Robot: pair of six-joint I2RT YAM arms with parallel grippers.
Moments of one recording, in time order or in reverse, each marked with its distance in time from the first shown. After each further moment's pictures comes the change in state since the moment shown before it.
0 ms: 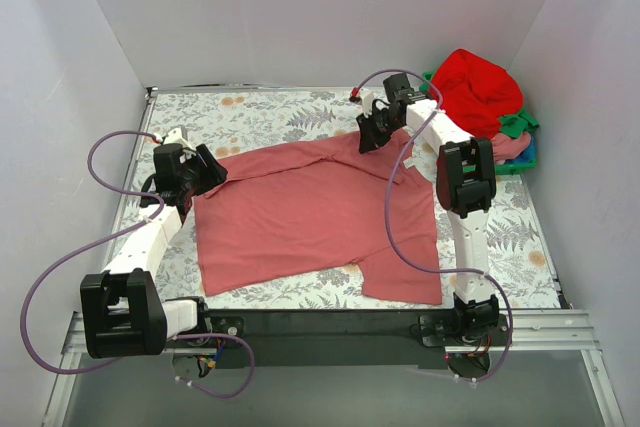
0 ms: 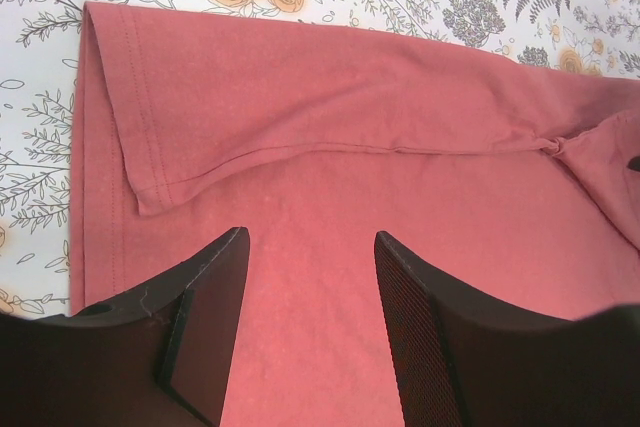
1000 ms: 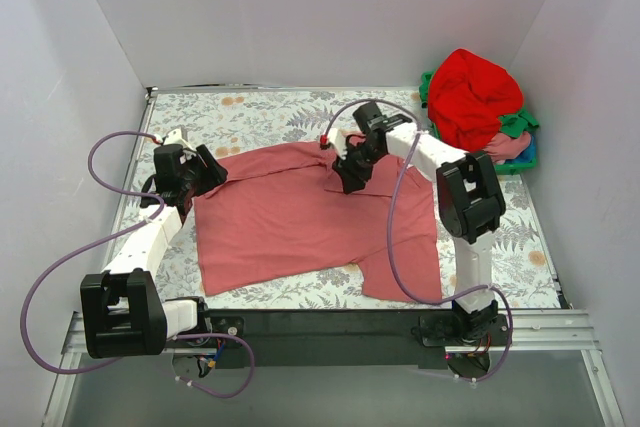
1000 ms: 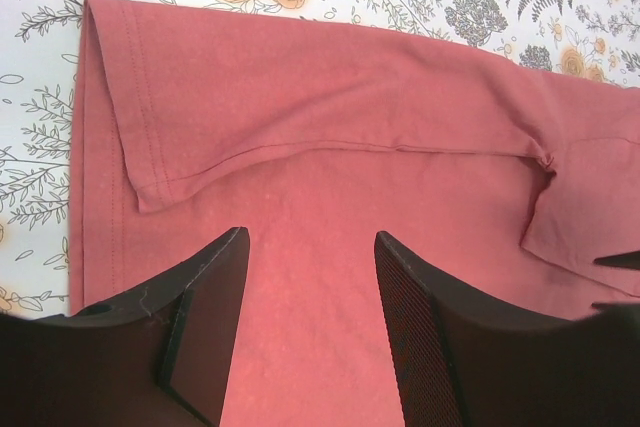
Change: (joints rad) left arm 0.000 0.000 -0.005 0.000 0.000 -0.005; right arm 0.228 -0.288 -0.403 -0.011 0.041 -0.284
